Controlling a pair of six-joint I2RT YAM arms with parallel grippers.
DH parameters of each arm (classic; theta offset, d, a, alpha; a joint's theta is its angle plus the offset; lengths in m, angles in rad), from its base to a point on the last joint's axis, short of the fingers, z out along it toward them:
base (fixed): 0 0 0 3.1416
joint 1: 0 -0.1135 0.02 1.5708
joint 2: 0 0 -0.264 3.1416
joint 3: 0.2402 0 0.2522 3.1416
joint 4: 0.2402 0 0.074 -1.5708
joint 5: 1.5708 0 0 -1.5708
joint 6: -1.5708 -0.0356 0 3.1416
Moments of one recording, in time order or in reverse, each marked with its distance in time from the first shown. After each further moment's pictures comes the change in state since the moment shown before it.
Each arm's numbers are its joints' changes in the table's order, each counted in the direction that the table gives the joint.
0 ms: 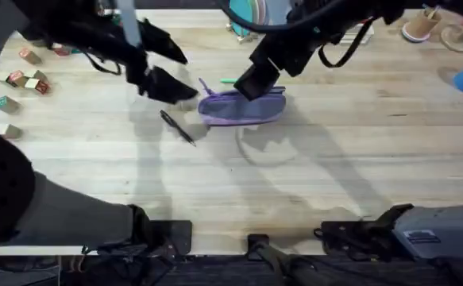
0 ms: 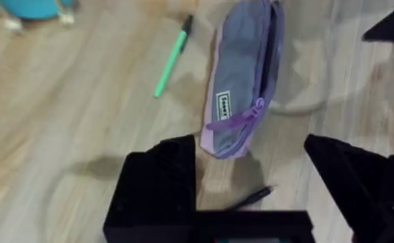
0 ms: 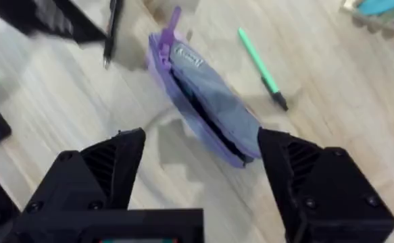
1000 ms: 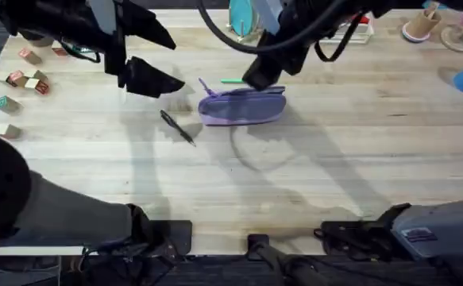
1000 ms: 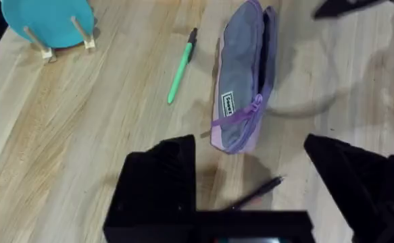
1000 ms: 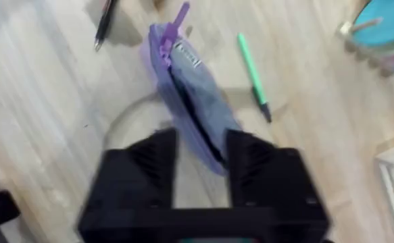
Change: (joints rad) left arm -0.074 0.000 0.110 0.143 0.031 -0.198; right arm -0.019 0.052 0.062 0.039 0.026 0.169
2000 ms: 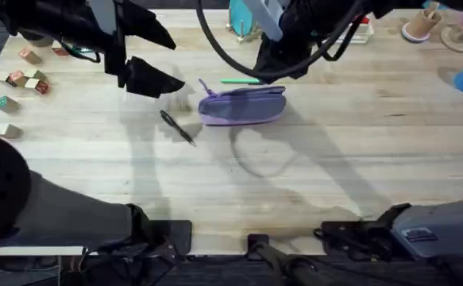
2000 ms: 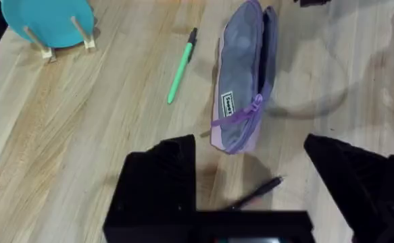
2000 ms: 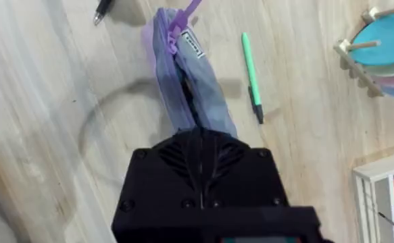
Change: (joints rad) left arm 0.000 0.000 0.000 0.000 0.000 0.000; right arm 0.000 0.000 0.000 0.027 0.003 0.175
